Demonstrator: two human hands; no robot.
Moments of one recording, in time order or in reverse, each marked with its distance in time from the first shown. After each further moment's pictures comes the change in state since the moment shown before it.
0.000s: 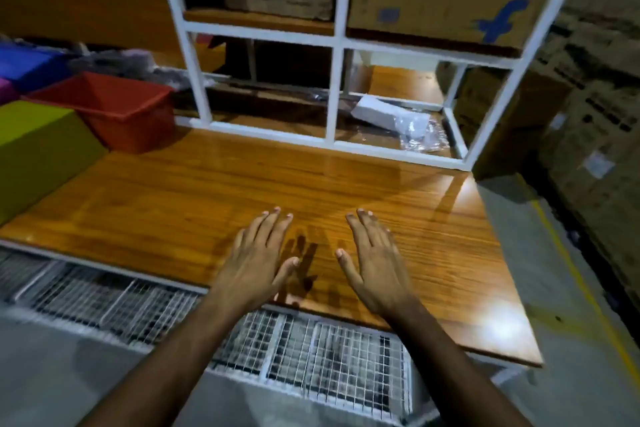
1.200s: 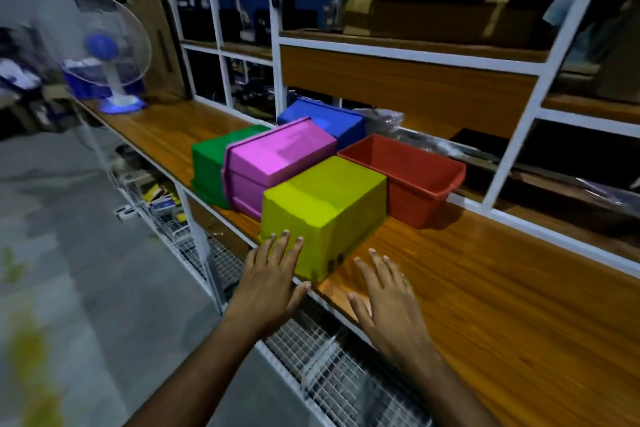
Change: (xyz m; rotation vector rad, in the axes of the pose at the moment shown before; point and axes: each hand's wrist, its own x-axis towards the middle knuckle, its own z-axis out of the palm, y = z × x) left_hand -0.142 -0.551 -0.144 0.212 0.129 -0.462; right_hand 0.228 -0.515 0.238 0.031 -0.163 -0.417
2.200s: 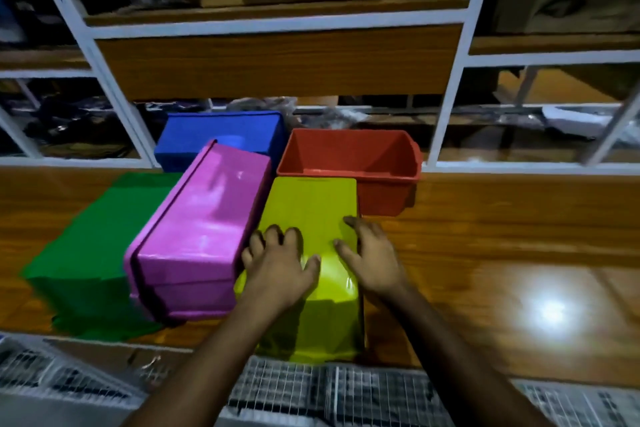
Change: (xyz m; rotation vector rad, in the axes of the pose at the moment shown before) left_hand 0.251 -0.081 0.028 -0.108 -0.192 0.259; right_hand 0.216 -0.034 0.036 0.394 0.295 0.647
